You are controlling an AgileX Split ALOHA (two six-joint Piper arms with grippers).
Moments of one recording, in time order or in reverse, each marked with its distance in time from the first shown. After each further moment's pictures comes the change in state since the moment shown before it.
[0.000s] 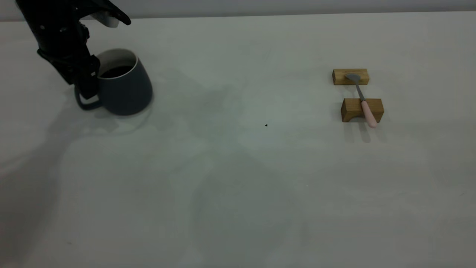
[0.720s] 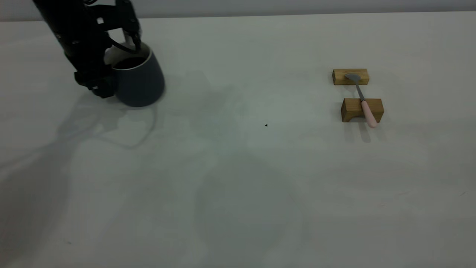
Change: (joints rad) left arm -0.051 0.052 -0.007 -0.016 -0.159 0.452; right arm 0.000 0.000 0.000 0.000 0.000 0.000
